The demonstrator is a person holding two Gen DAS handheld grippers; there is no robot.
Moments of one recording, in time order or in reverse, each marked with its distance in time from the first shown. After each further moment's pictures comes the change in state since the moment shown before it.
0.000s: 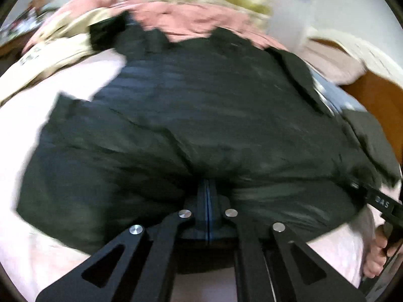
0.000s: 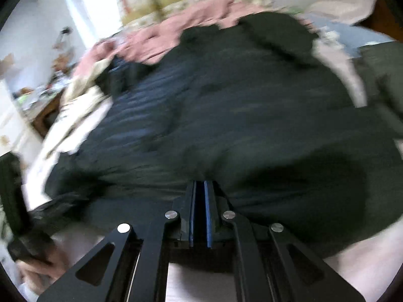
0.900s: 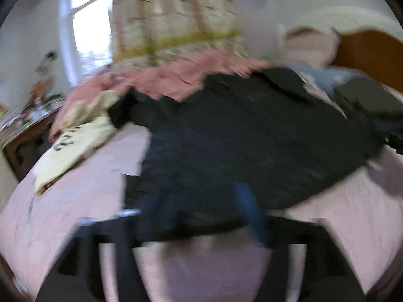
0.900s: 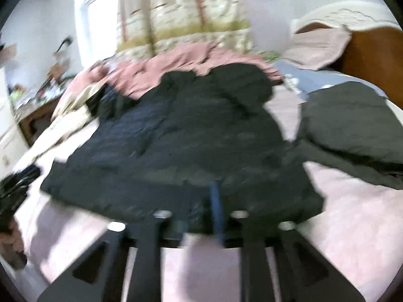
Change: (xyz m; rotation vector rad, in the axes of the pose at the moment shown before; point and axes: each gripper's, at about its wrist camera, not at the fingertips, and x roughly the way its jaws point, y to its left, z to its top) left arm -0.071 -0.023 -0.030 0.416 -0.229 0.159; right arm -0.091 0.000 -0.032 -0.188 -0.181 -0.059
